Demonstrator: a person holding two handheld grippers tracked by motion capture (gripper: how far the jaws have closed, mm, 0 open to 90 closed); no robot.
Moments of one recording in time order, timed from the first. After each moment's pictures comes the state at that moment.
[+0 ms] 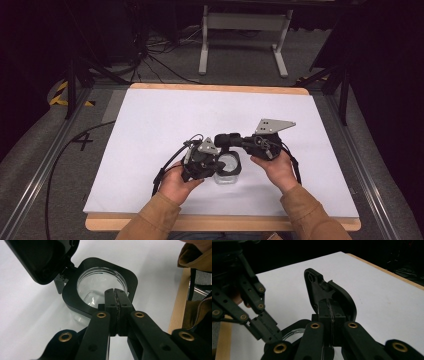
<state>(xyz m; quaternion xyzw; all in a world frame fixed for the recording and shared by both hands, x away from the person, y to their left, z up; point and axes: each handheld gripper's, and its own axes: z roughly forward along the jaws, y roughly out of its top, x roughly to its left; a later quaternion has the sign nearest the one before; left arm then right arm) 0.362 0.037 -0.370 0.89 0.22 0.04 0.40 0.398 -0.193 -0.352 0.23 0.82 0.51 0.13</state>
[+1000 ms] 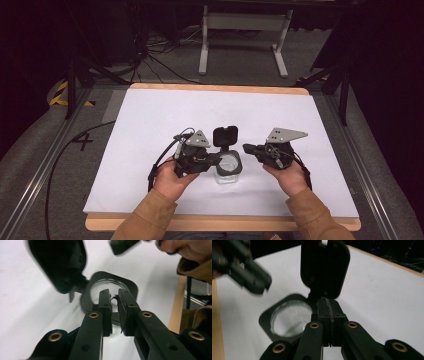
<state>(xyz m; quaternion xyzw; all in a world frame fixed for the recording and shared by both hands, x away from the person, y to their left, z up) 0.370 0.063 -0.352 0.86 0.24 0.04 0.44 0.372 -0.222 -0.364 0.28 0.82 0.47 0.15</state>
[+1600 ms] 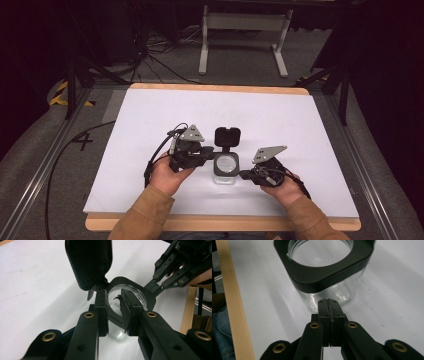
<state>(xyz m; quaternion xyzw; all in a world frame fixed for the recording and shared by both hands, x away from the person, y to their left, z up) 0.376 0.069 -0.351 0.86 0.25 0.06 0.44 0.354 -0.204 -0.404 0.25 0.90 0.36 0.07</state>
